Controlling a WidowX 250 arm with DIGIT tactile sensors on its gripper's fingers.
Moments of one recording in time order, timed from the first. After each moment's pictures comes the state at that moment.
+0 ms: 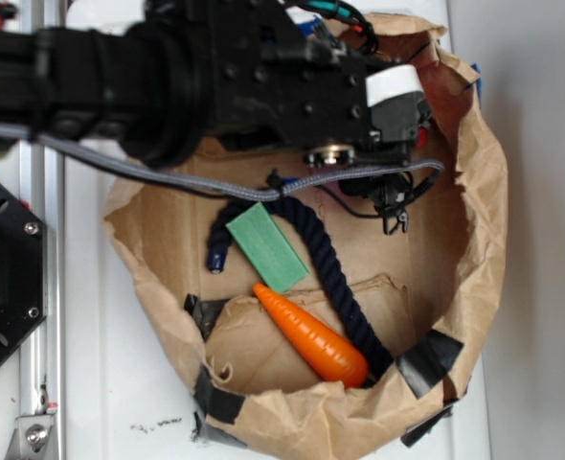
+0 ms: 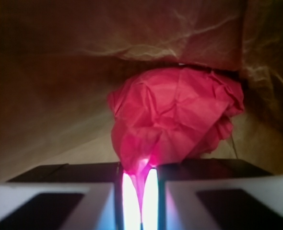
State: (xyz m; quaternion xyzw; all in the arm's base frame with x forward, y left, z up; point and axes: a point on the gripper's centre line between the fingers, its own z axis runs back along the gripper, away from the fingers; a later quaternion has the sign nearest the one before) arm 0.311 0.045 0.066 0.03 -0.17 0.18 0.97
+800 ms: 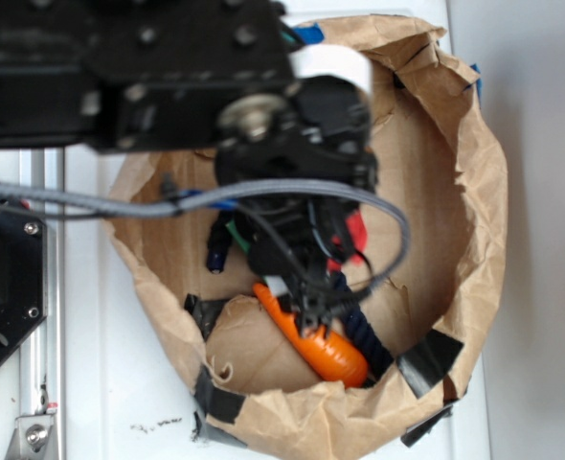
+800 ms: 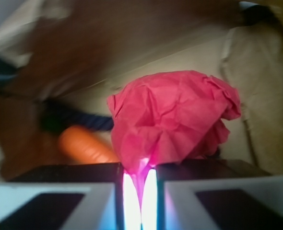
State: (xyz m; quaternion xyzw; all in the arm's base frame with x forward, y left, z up) arm 0.251 -0.023 0.132 -0.13 -0.03 0.10 0.99
